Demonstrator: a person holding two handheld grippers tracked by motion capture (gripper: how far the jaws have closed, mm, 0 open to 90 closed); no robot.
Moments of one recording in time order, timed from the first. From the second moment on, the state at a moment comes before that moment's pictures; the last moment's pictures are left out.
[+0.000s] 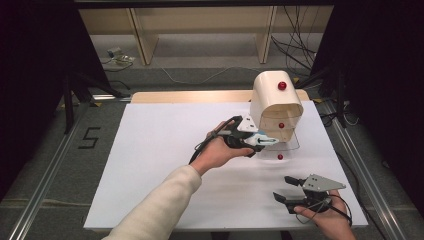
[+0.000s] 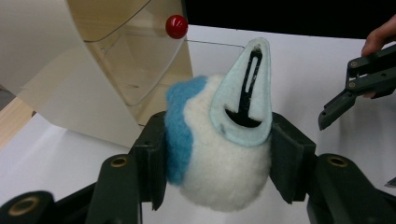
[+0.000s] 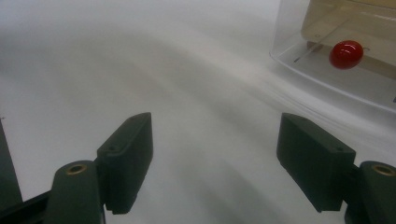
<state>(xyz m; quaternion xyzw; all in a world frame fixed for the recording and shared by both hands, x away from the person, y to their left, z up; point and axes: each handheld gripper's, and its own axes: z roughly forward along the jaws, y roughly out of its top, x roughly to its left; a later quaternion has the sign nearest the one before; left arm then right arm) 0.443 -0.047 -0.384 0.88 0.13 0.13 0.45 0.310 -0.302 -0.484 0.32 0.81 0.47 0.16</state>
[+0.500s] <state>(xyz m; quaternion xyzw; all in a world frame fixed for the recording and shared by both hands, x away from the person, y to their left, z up) 0.445 -0.054 -0.384 0.88 0.13 0.12 0.45 0.311 -0.302 -0.485 0.32 0.81 0.47 0.17</state>
